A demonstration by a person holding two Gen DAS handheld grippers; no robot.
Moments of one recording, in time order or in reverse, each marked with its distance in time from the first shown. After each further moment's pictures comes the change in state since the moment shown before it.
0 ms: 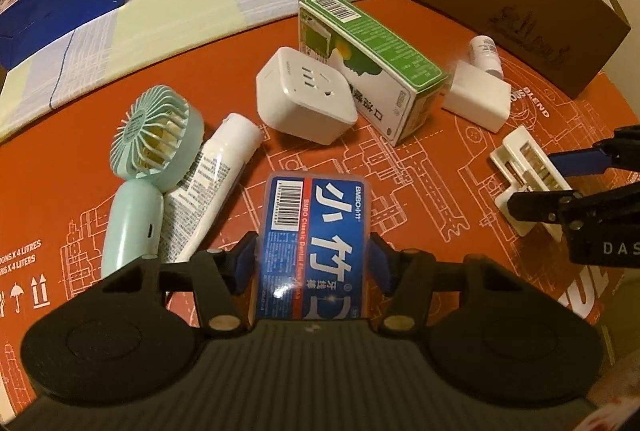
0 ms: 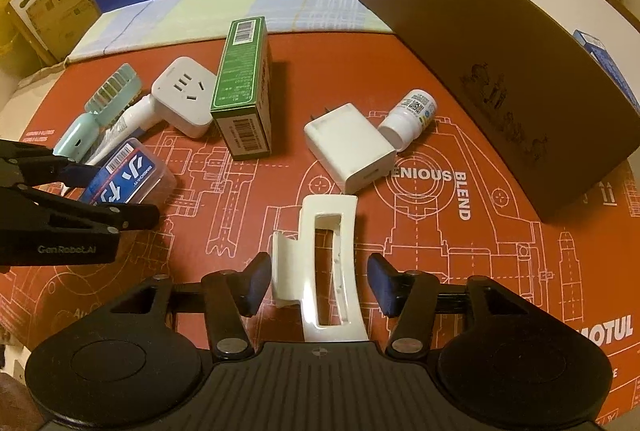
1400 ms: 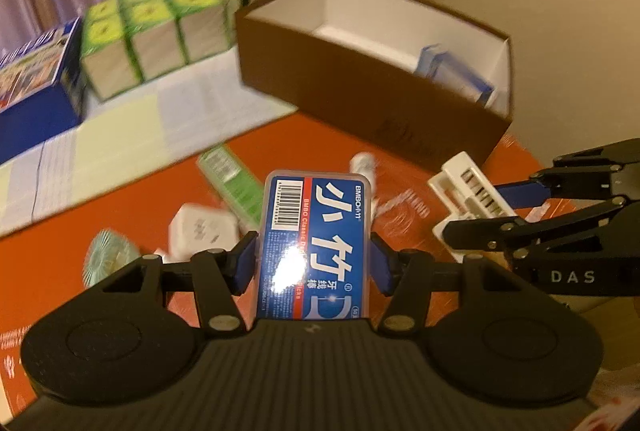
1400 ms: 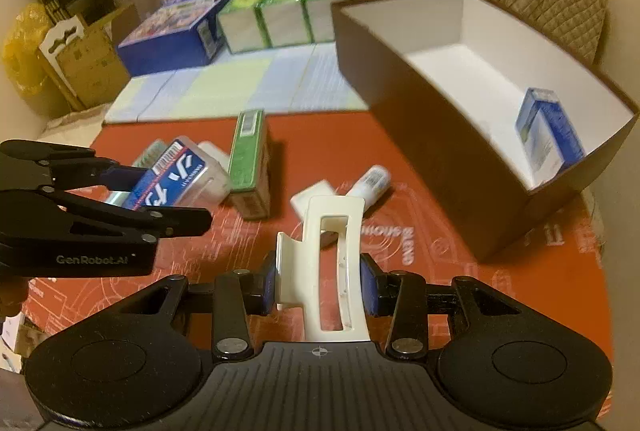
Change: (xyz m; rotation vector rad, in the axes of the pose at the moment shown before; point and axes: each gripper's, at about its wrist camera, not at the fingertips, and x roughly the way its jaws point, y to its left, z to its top) left arm -0.084 -0.079 0.057 0.078 -0.194 -0.102; right arm -0.093 -0.038 0.015 0.015 -0.158 0.077
